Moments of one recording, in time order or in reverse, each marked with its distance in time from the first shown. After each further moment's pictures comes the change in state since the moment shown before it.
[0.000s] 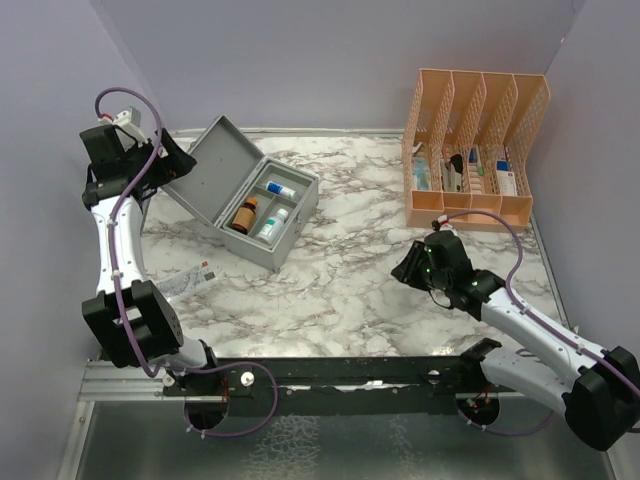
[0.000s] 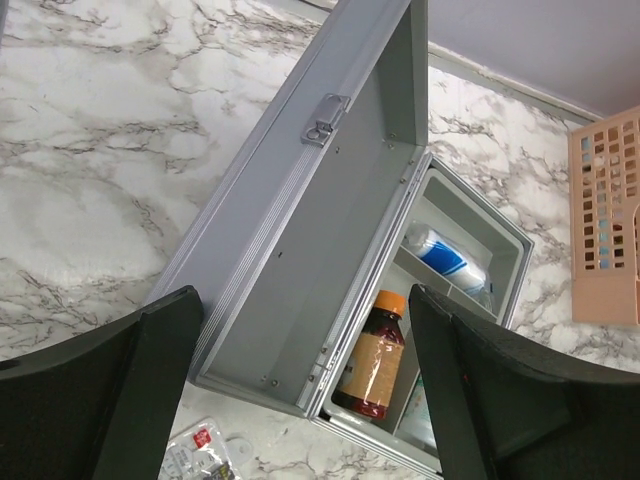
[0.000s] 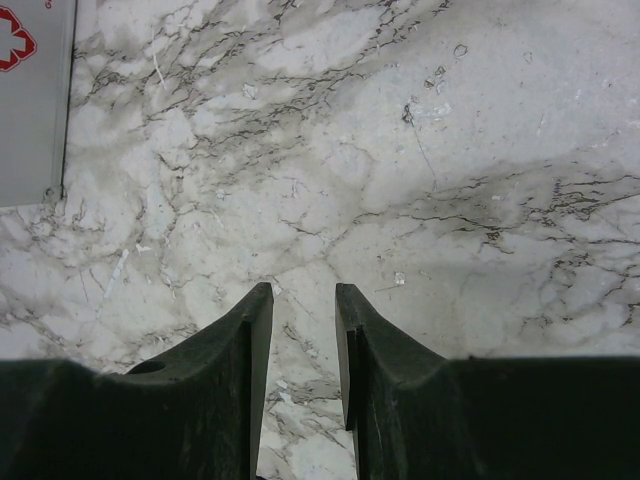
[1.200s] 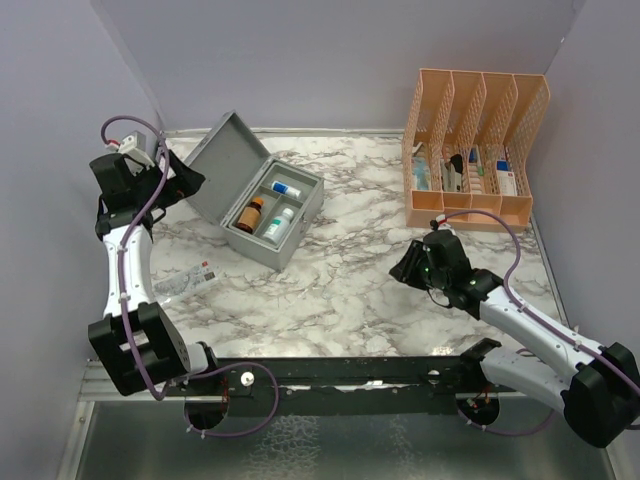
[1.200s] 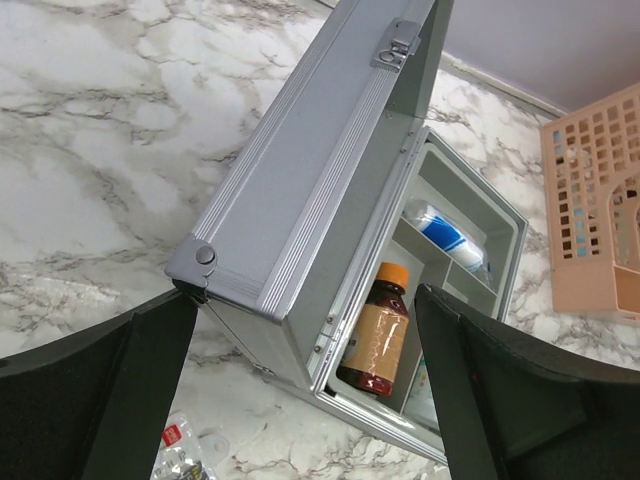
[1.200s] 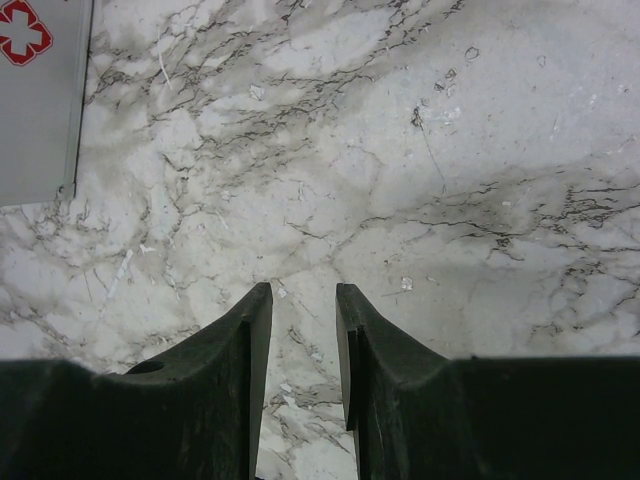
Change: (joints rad) left arm 0.006 -0.150 -0.280 0.190 0.035 -0.071; right arm 0.000 0.019 0.000 0.022 -0.011 -0.001
